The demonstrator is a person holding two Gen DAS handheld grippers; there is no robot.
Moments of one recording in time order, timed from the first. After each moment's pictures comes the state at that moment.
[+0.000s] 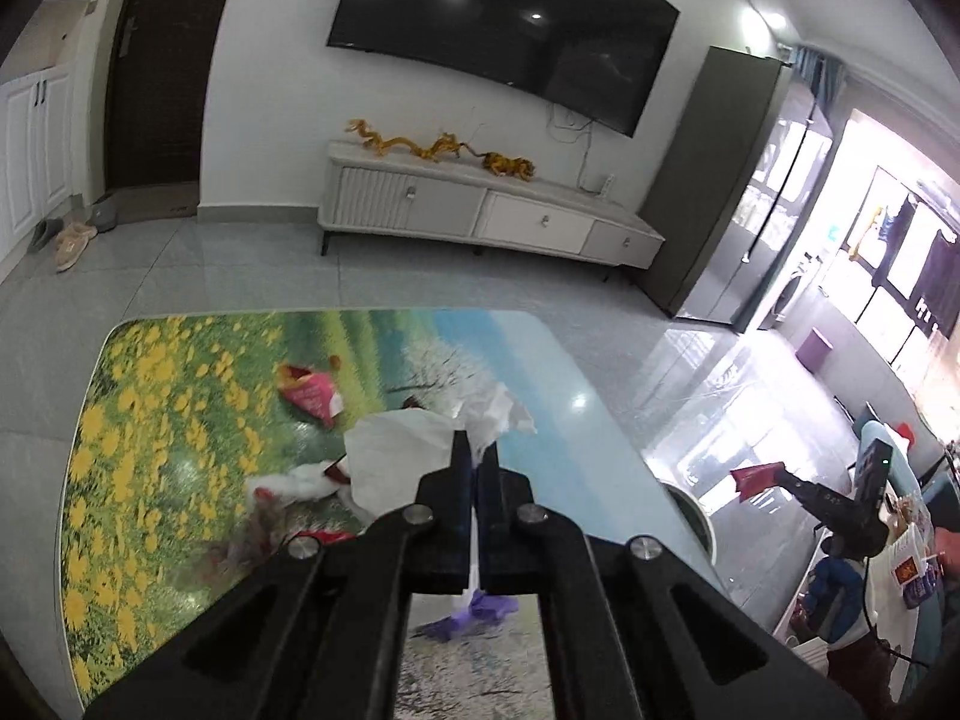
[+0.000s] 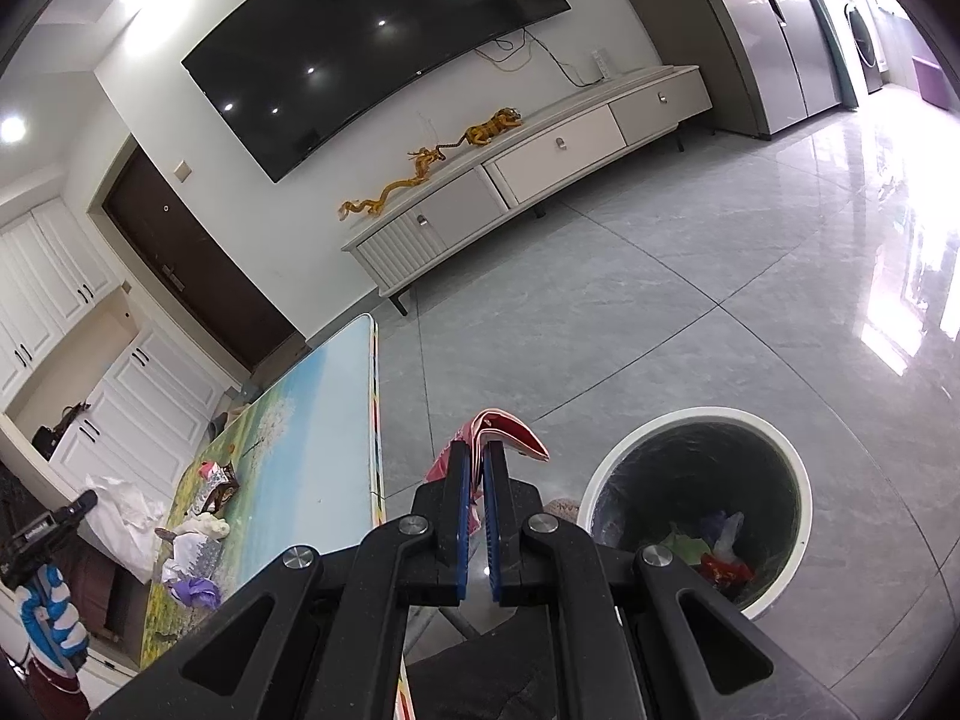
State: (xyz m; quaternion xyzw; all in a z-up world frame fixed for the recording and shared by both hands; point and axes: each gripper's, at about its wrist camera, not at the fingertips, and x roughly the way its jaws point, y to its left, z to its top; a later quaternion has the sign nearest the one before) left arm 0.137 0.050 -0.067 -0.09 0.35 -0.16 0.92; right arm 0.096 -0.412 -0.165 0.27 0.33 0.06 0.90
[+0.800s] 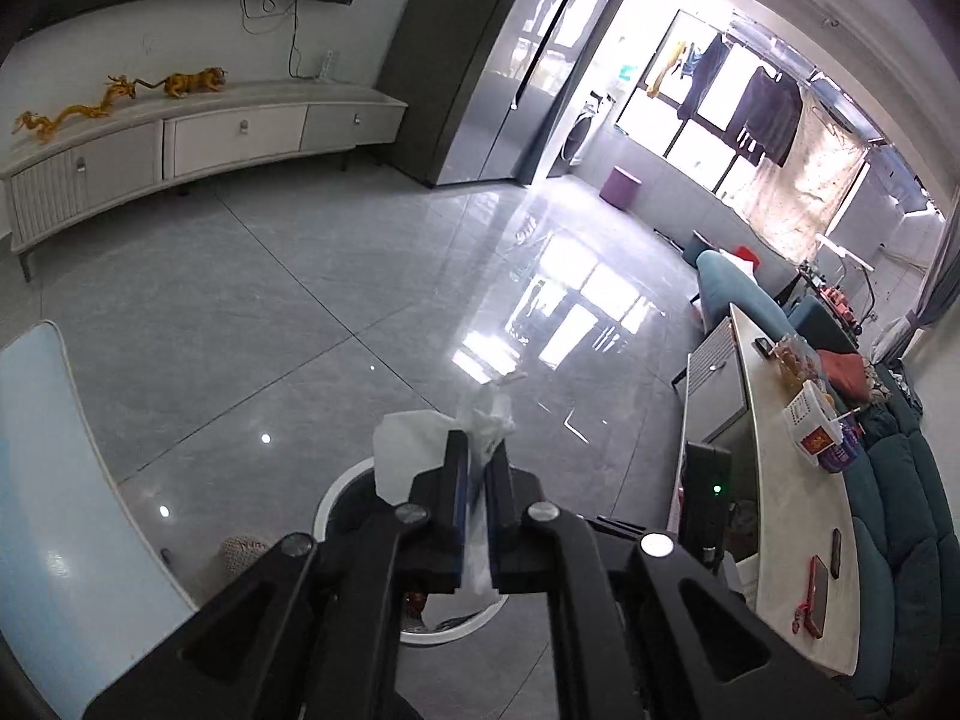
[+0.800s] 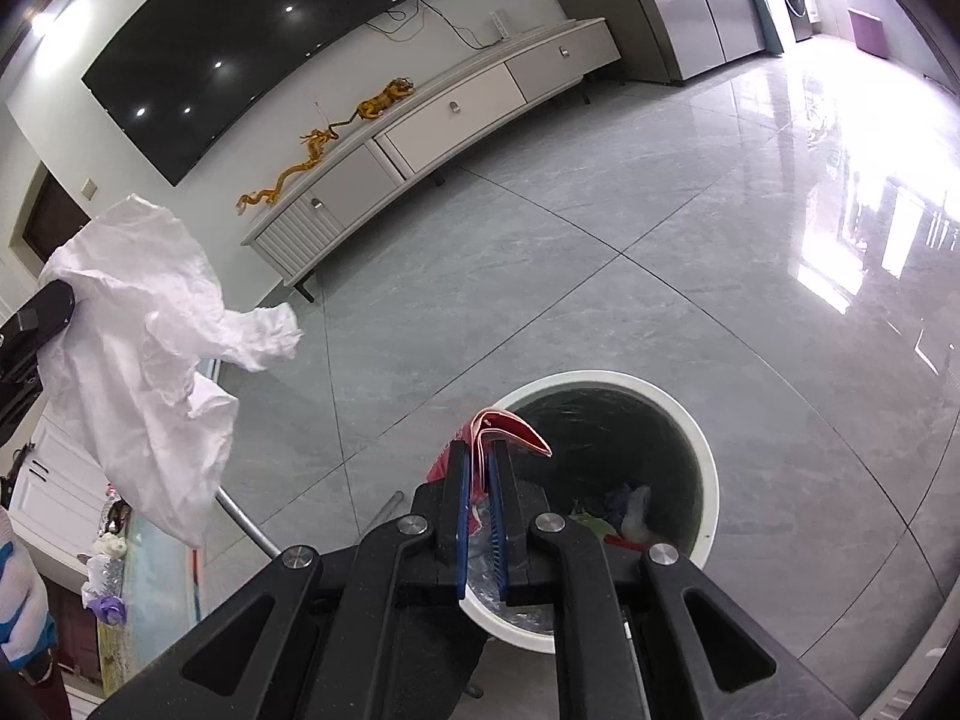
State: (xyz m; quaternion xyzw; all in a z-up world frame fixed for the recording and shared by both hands) left arm 0.229 -0.340 -0.126 0.00 0.43 -0.44 0.79; right arm 0.111 -0.491 -0.242 0.30 0.40 -0.03 0.87
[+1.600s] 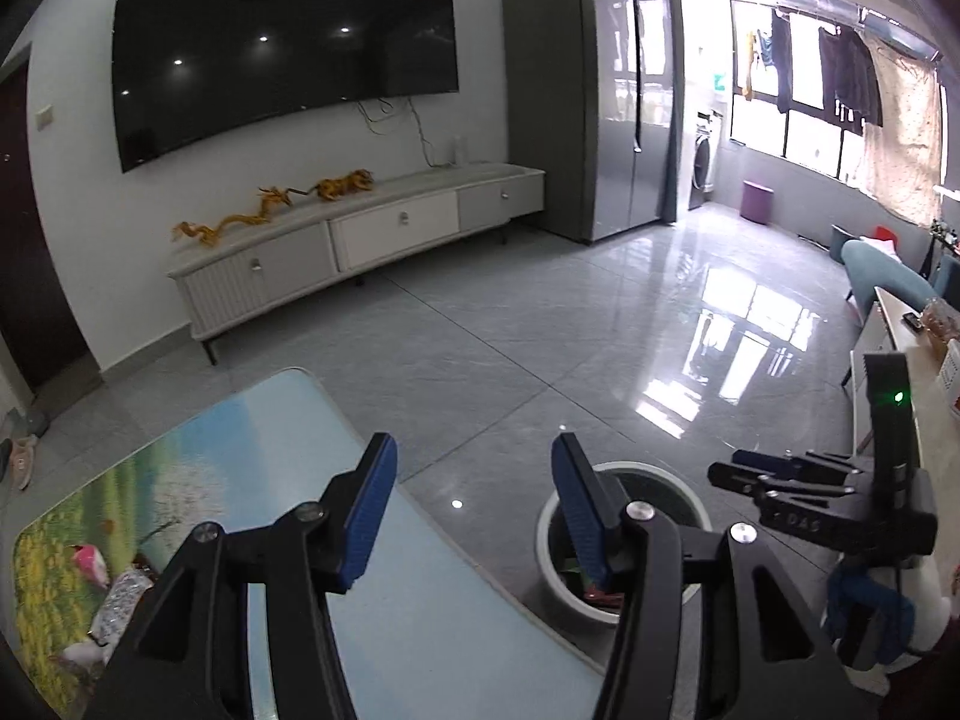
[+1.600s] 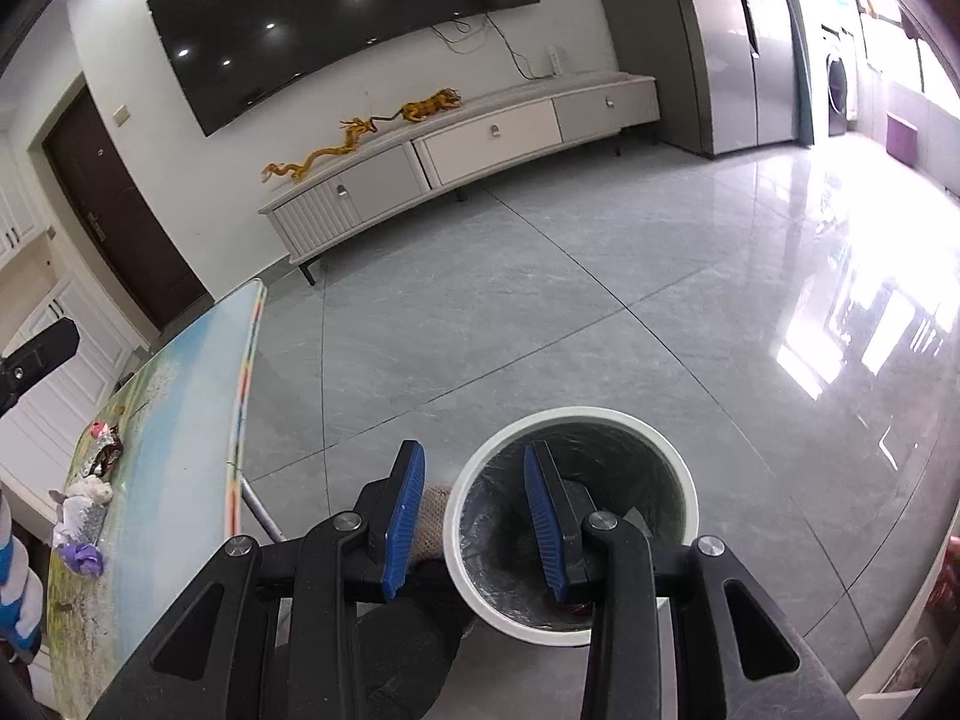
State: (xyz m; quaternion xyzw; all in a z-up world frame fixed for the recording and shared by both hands) left arm 0.162 -0.222 -0.097 0.11 0.30 -0.24 0.92; right arm 0.099 -0.425 -0.178 0.18 0.38 -0.02 0.91
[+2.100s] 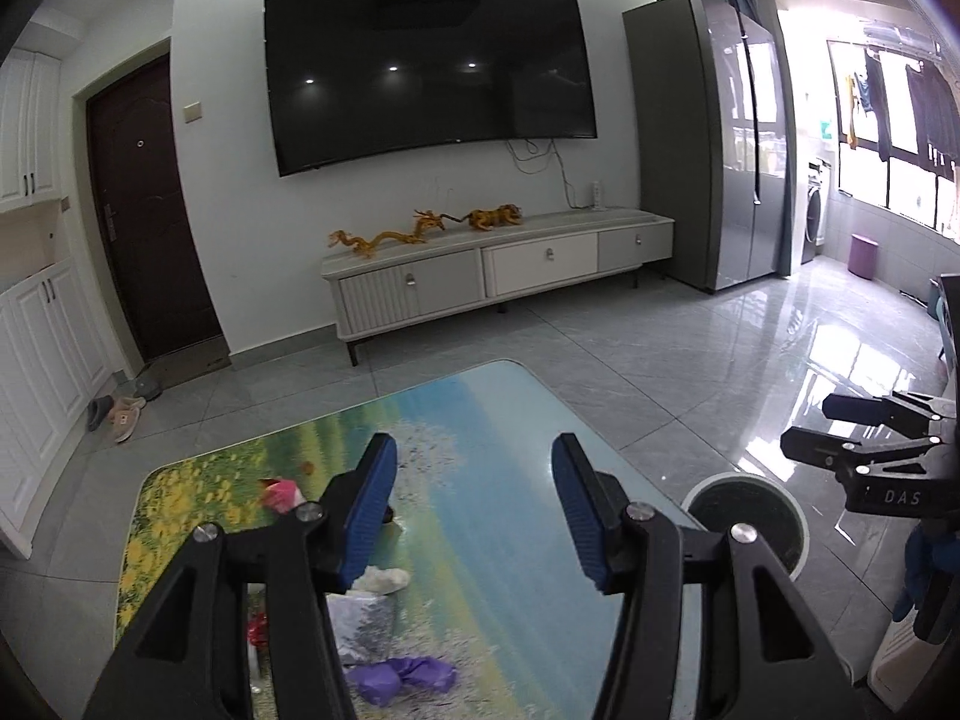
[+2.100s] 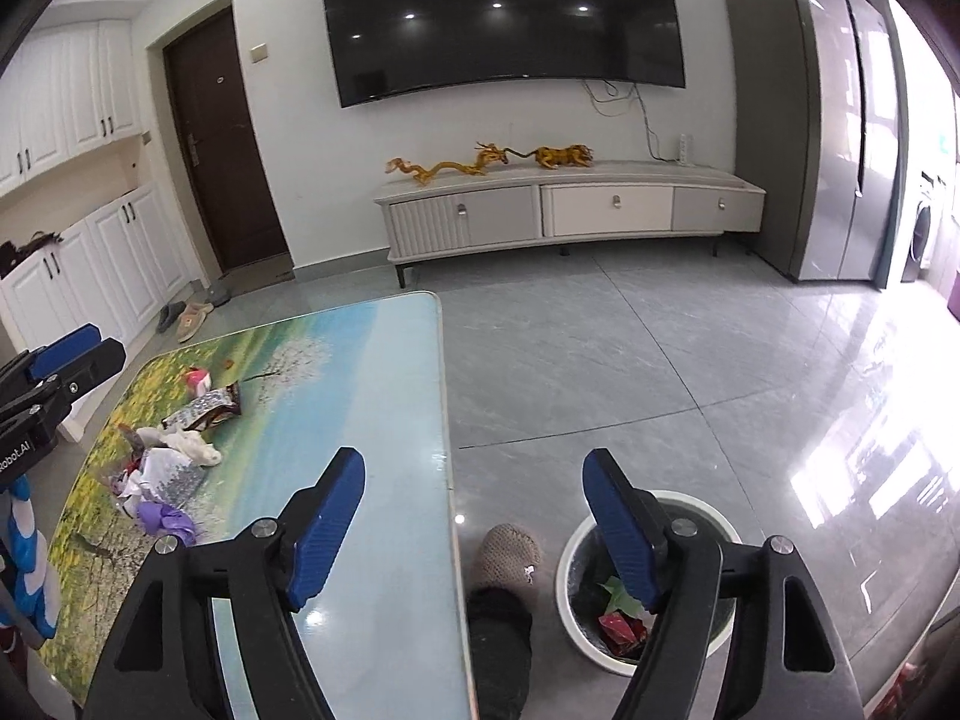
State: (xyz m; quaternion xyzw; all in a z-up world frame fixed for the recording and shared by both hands) left arm 0.105 -0.071 -0.072 0.09 0.25 -0.10 0.96; right arm 0.097 -0.279 -0.100 0.05 0.34 0.07 0.94
